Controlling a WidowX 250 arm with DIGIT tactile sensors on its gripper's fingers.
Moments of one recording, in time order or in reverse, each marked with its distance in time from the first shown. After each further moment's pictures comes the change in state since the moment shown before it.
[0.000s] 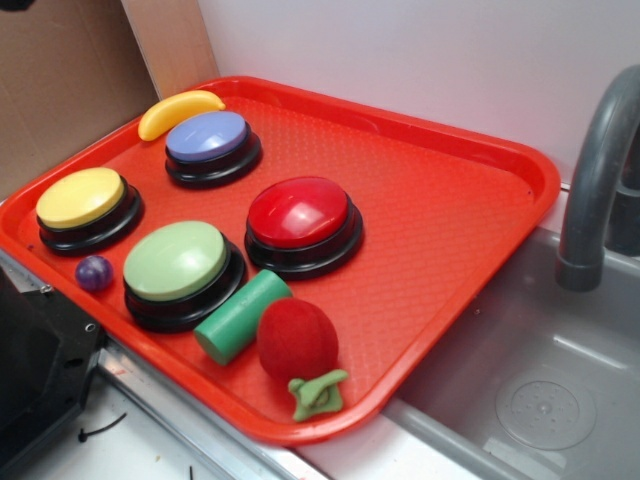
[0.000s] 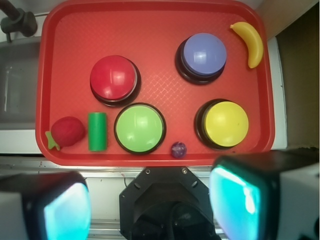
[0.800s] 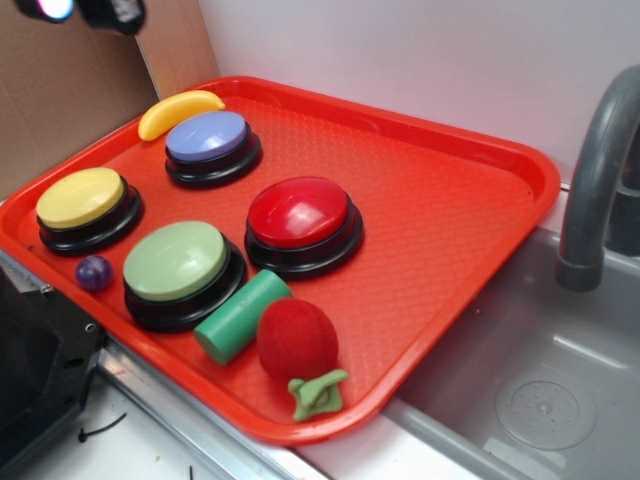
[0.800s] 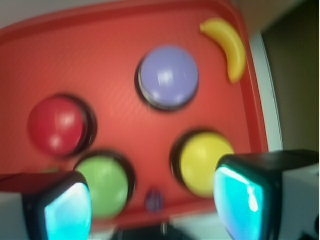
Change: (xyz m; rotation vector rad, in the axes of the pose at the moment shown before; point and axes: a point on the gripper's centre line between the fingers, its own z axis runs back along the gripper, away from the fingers) arm 0.088 0.055 -0.087 0.053 0.075 0.118
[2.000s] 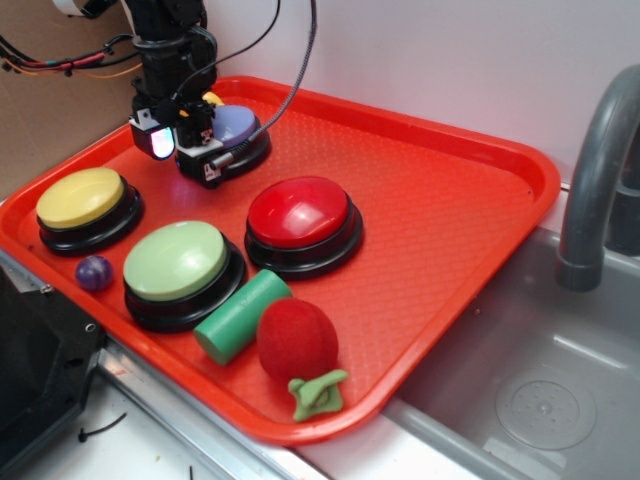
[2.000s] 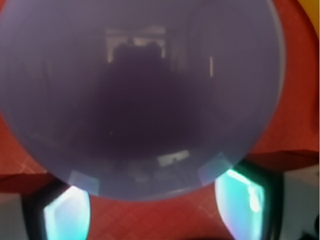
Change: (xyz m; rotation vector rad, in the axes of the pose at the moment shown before) arm 0.031 0.034 -0.129 0.022 0.123 -0.160
